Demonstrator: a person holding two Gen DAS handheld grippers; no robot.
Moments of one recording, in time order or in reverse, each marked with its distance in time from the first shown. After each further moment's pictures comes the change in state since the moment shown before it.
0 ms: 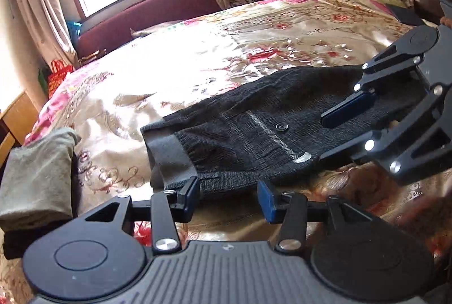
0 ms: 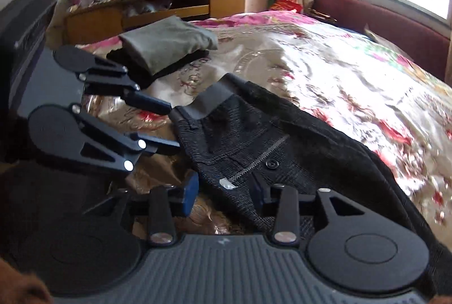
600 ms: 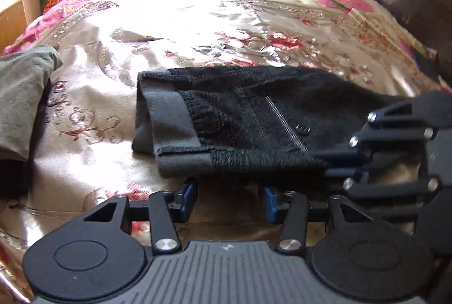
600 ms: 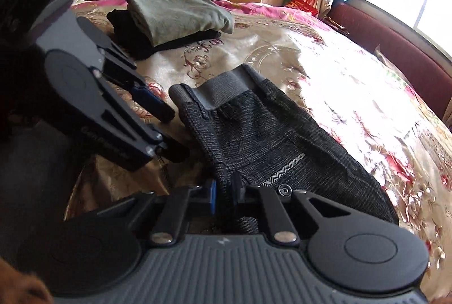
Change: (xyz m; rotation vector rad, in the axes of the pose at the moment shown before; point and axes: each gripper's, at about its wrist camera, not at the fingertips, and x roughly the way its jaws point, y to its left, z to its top) left arm 0.046 0.045 0.005 -0.341 0.108 -0.181; right arm 0.047 0.022 0.013 -0.158 0.055 -0.067
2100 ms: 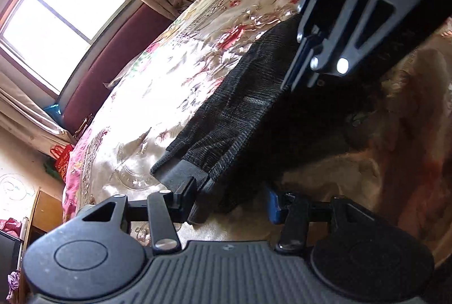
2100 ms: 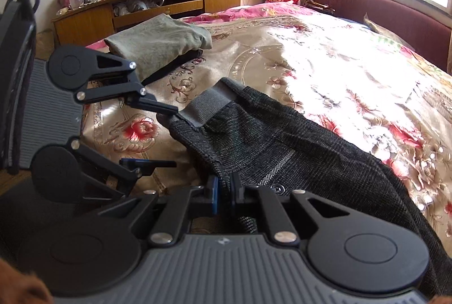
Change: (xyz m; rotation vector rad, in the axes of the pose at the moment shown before) left arm 0.008 -0.063 -0.018 0.857 -0.072 0.306; right arm -0.017 -0.038 0.007 0.228 -0.035 0.077
